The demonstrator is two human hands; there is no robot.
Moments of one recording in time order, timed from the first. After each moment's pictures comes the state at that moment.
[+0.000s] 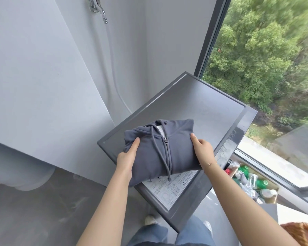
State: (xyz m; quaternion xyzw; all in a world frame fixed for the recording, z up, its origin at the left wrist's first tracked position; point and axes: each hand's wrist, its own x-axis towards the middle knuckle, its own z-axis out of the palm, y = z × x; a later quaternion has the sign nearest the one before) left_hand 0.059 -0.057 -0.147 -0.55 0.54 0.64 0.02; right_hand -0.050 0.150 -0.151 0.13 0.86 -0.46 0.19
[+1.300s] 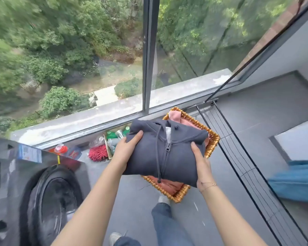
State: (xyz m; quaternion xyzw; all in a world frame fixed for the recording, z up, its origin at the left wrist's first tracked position) left_hand -0.037 0.620 -0.192 -0.06 0.73 0.53 0.42; right_hand 0.146 0.761 -0.185 0.60 0.38 -0.69 -0.13
